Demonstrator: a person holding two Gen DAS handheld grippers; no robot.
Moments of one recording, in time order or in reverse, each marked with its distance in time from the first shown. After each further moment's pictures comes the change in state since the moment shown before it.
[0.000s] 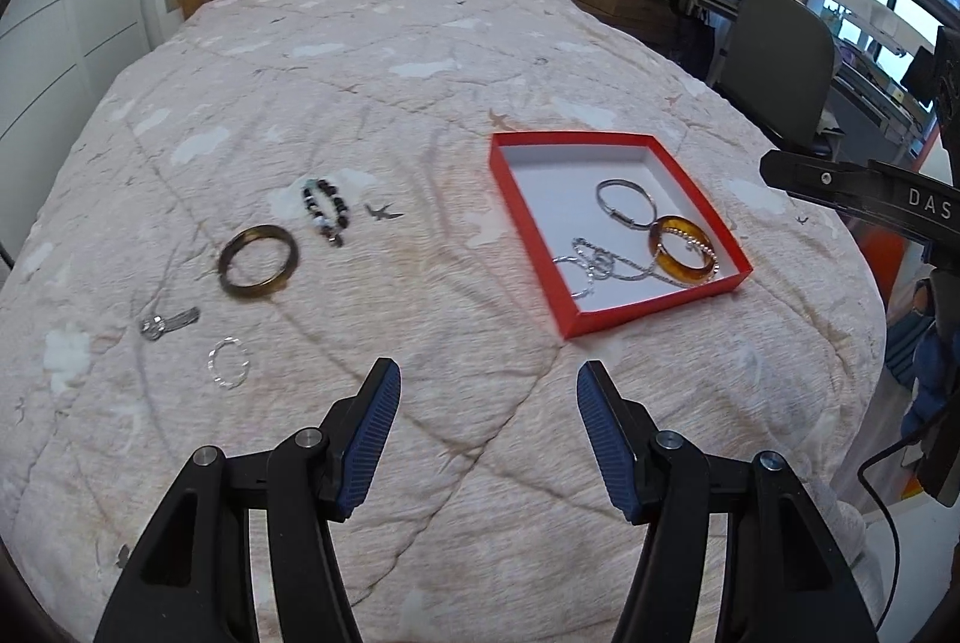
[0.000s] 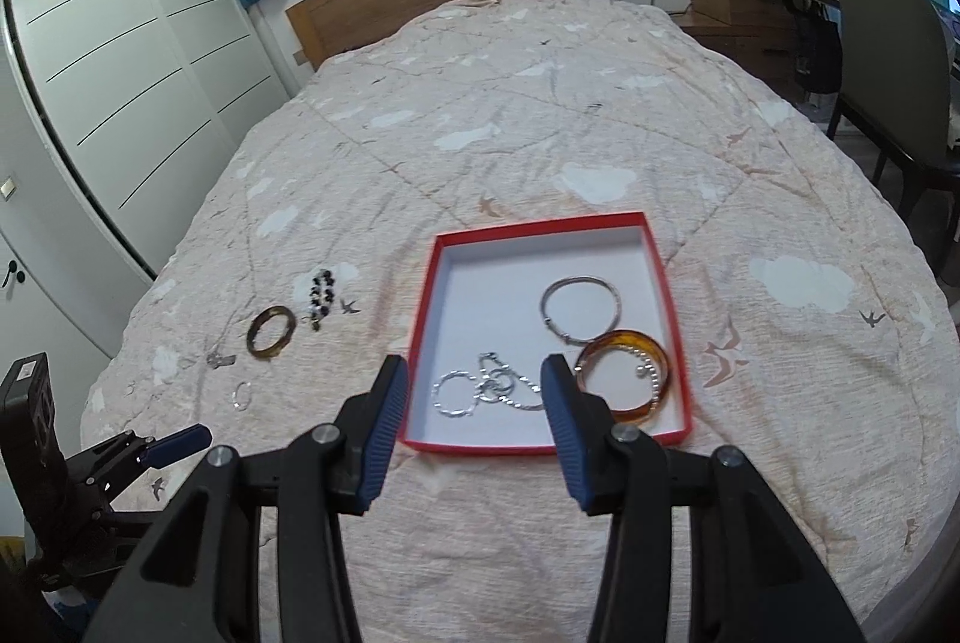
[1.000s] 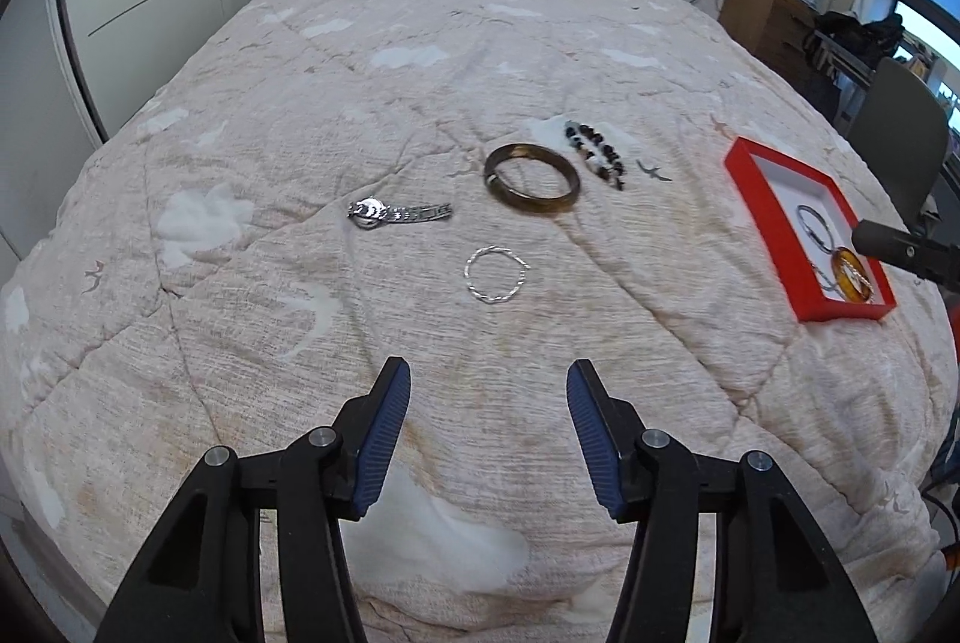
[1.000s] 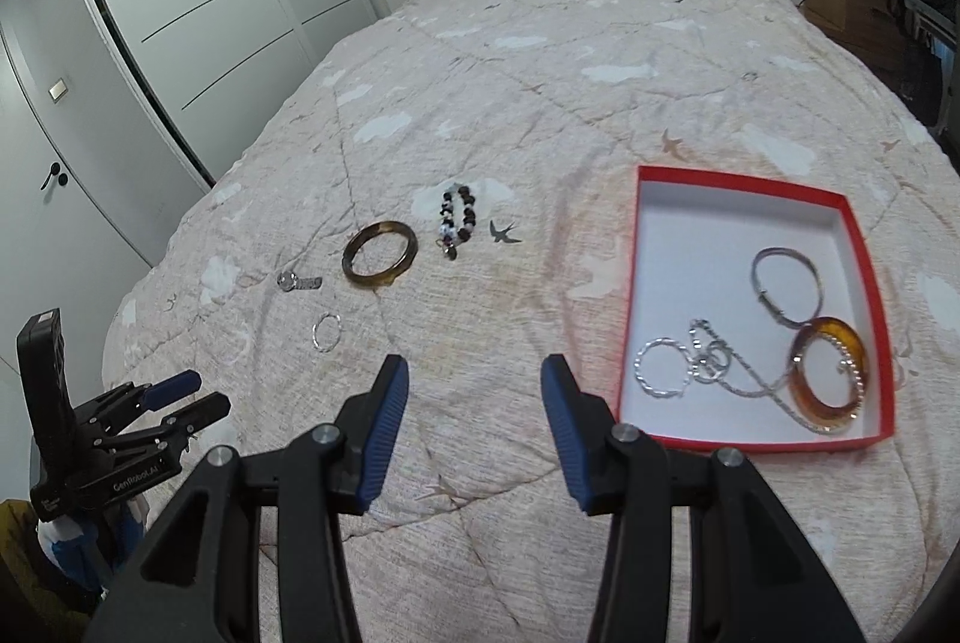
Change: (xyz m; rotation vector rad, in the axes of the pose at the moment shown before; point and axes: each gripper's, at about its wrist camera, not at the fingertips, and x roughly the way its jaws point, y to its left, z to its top) left arm -0.007 0.161 -0.063 -0.239 0.008 0.176; right arm 0.083 0.115 -0.030 -0.154 0.140 0.131
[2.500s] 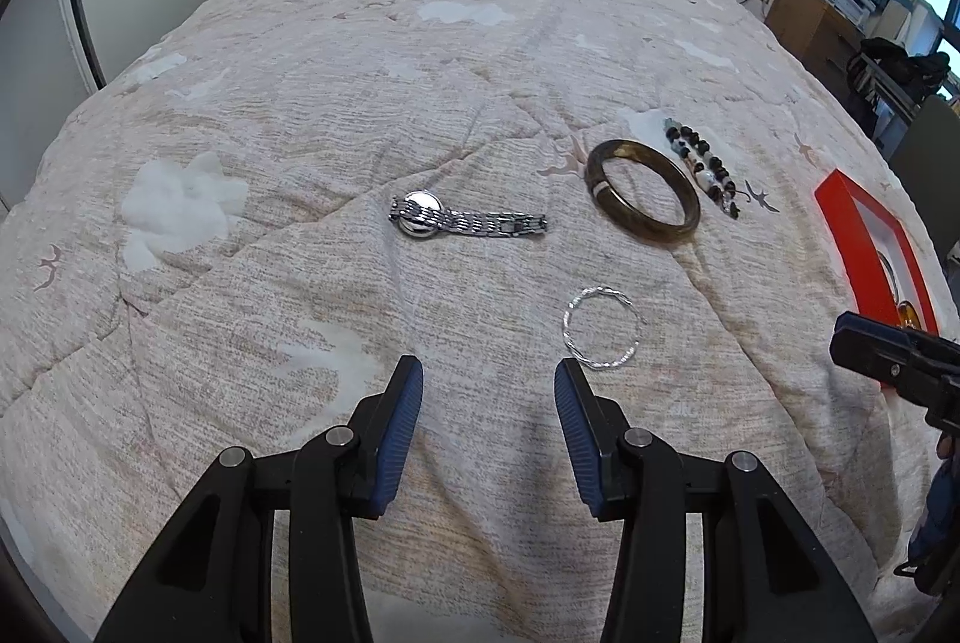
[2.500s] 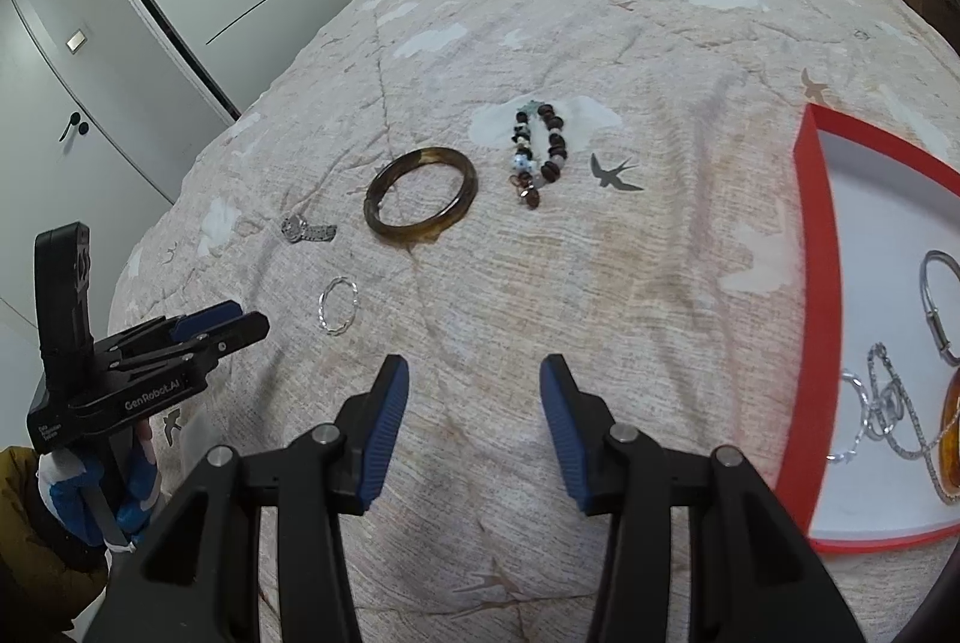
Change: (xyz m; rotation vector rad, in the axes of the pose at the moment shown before) left arm 0.074 0.055 0.033 -0.084 0.057 -0.001; right arm 0.108 0.027 0.003 -0.063 0.144 0.115
